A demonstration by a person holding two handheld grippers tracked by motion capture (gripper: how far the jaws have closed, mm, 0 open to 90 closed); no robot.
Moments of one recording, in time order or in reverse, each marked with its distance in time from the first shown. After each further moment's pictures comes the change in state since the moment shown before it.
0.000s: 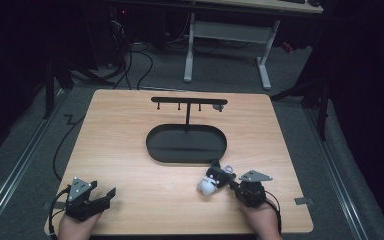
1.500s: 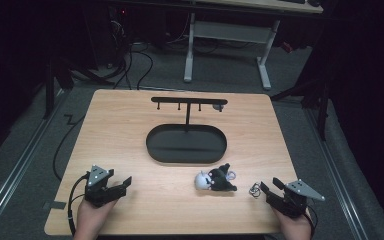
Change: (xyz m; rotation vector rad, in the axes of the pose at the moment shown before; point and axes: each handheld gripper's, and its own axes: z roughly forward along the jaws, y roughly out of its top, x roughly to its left) left arm -0.022 0.031 0.044 -0.005 -0.059 0.017; right arm -0.061 -0.051 -0.067 -0.245 -0.148 0.161
